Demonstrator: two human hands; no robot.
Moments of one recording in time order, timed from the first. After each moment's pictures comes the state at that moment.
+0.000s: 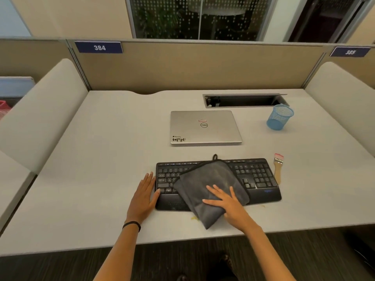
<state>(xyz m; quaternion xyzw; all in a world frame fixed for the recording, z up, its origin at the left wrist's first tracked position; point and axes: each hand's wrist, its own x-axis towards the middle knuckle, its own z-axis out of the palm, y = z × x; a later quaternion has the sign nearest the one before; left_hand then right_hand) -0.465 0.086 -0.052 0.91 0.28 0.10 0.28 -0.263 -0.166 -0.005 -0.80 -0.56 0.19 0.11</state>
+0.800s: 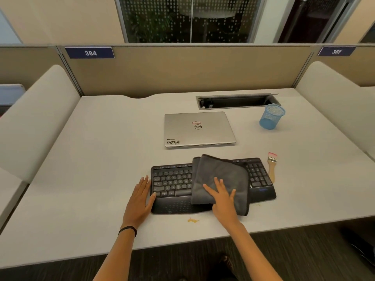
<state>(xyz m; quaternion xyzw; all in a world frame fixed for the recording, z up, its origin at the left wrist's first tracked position) -0.464 0.089 -0.053 0.91 0.28 0.10 0.28 -0.284 -0.138 0.001 -0.91 -0.36 0.14 0.14</state>
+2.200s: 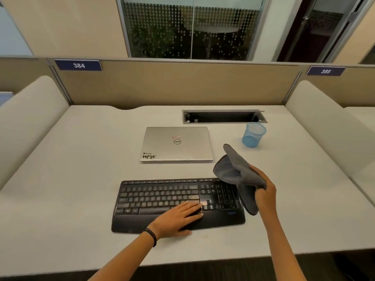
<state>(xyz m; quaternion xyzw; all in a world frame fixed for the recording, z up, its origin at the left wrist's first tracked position) -0.304 -0.041 -0.031 0.99 -0.13 -0.02 -0.09 -0.110 -0.248 0.094 -0.77 -0.18 0.10 0.60</state>
